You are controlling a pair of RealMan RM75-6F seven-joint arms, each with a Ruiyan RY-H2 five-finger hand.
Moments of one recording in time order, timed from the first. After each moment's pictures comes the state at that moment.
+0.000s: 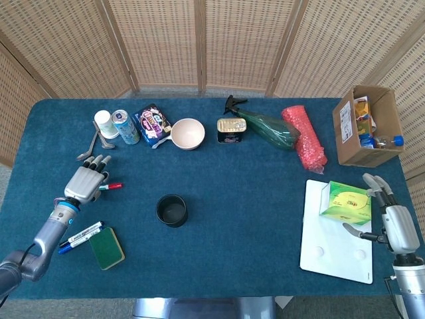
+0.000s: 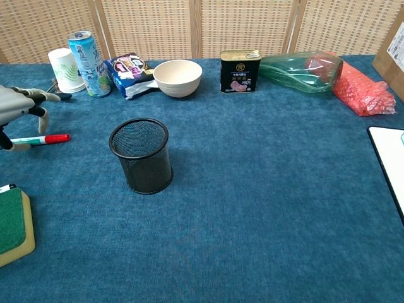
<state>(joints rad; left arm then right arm) -0.59 -1.56 -0.03 -0.89 1.43 0.92 0.17 0.16 -1.22 0.08 -1.35 -1.57 1.53 0.56</state>
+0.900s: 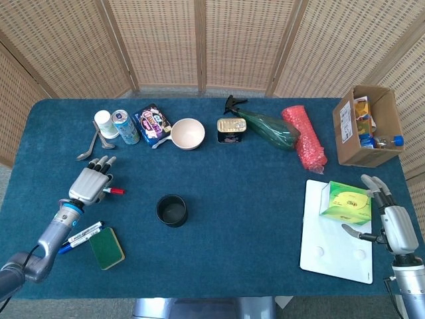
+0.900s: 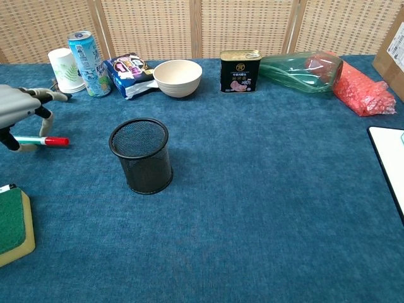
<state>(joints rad) -0.59 -1.57 -0.02 -0.92 1.45 0.97 0.16 0.16 -1.22 0.08 -1.35 -1.58 1.53 0.58</state>
